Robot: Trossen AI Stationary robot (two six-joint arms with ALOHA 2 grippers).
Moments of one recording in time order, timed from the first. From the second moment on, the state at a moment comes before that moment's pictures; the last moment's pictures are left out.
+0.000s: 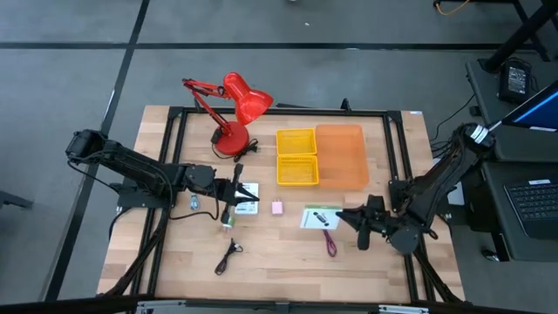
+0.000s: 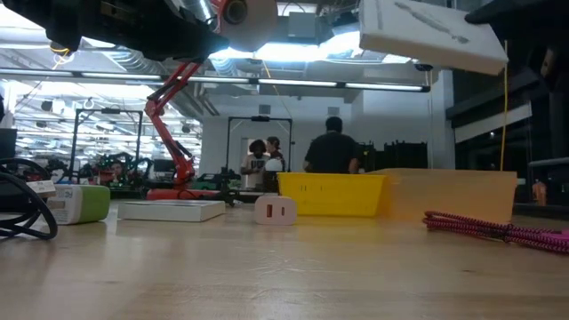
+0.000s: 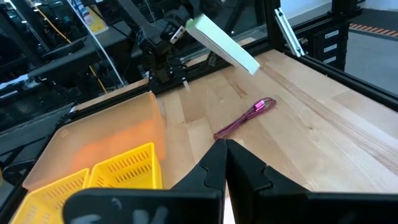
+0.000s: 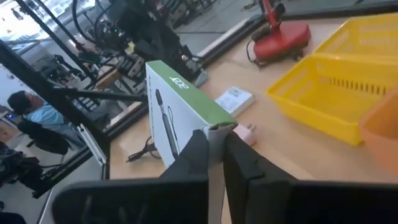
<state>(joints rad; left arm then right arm) -0.17 1.15 0.46 0.45 -0.04 0.28 0.90 1.15 0.50 0.17 1.16 1.03</state>
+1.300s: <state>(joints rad) -0.17 1.14 0.46 0.40 -0.12 0.33 0.42 0.98 0.50 -0.03 1.38 0.71</state>
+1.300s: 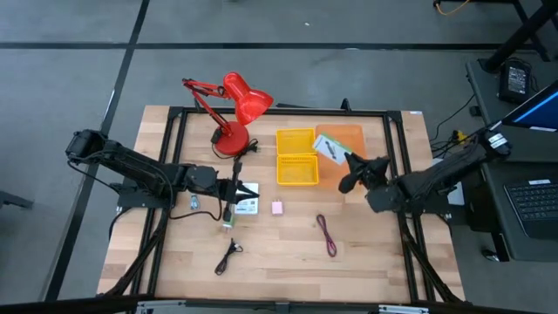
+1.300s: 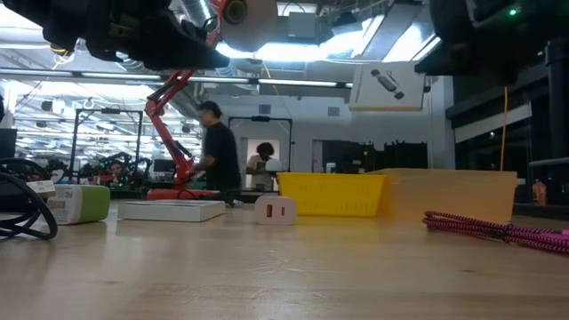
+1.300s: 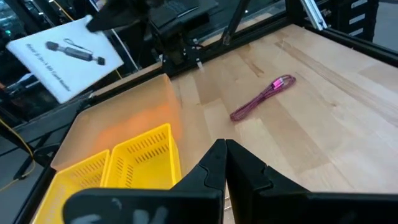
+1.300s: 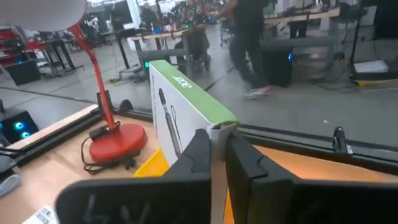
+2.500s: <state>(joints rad) -0.17 1.14 0.46 0.39 -0.12 0.22 -0.11 0.96 0.85 -0.92 0.50 0.63</state>
